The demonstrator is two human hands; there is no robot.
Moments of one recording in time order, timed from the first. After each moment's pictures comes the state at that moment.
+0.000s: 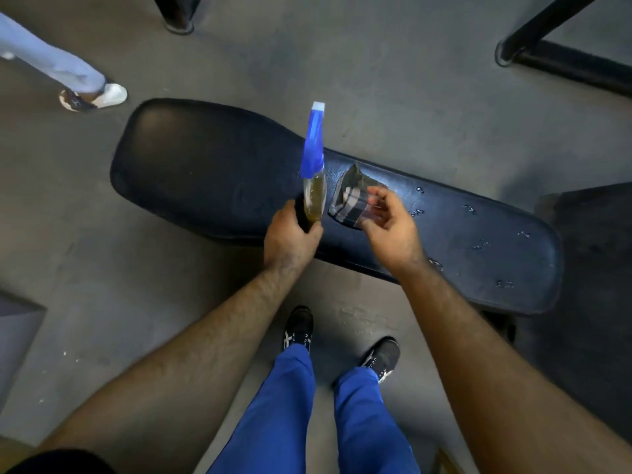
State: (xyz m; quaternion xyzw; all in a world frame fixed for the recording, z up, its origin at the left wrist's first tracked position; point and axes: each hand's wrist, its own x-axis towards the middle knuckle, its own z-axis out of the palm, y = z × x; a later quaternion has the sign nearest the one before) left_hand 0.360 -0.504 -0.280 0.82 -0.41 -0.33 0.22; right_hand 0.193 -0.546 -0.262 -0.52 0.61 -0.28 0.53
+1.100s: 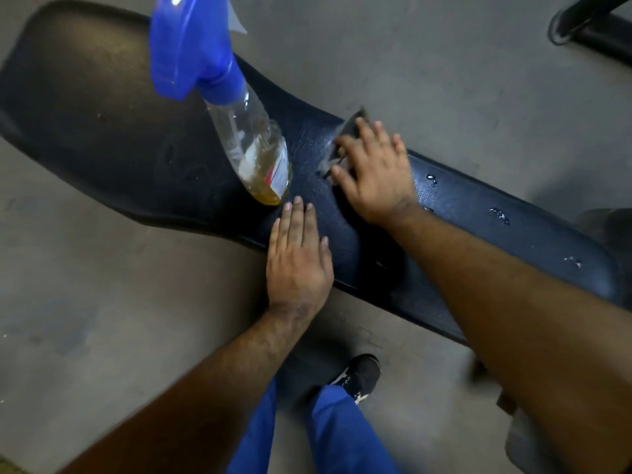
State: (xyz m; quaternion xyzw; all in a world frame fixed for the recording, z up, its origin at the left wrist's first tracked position) left_hand 0.255 -0.496 -0.423 0.82 -0.55 -0.09 0.14; right_hand 0.168 -0.666 -0.421 -0.88 0.45 -0.03 0.14
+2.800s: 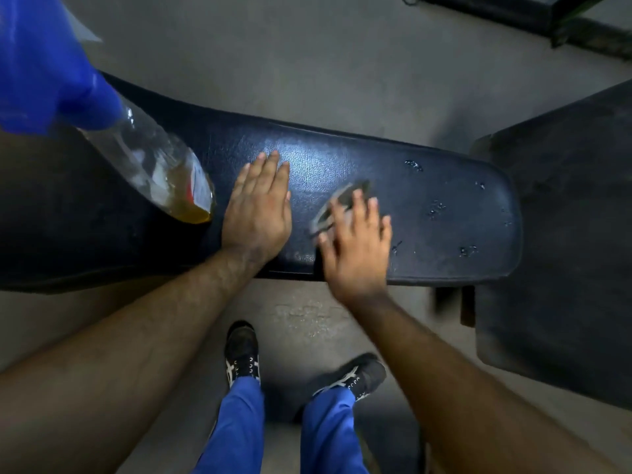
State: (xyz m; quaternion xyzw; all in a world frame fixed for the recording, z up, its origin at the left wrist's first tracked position) left_hand 0.282 -0.579 -0.425 0.64 -0.75 -0.14 0.14; right_hand 0.111 -0.515 -0.424 -0.69 0.71 -0.05 0.10
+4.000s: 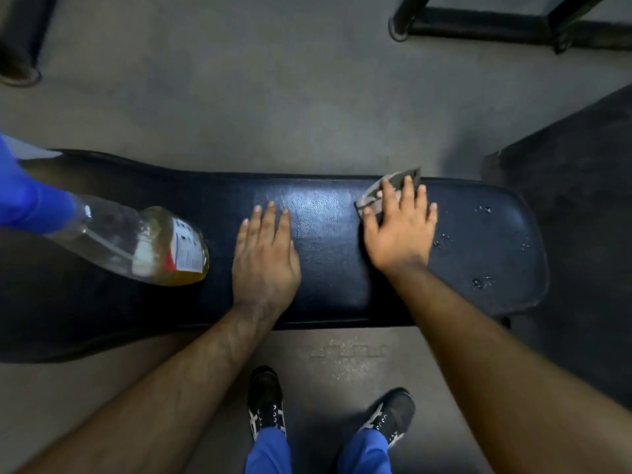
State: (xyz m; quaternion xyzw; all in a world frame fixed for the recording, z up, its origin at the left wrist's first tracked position) left_hand 0.252 -0.580 -0.418 0.66 -0.74 -0.09 0.08; right_hand 0.047 -0.615 -0.425 -0.59 0.80 -0.03 0.12
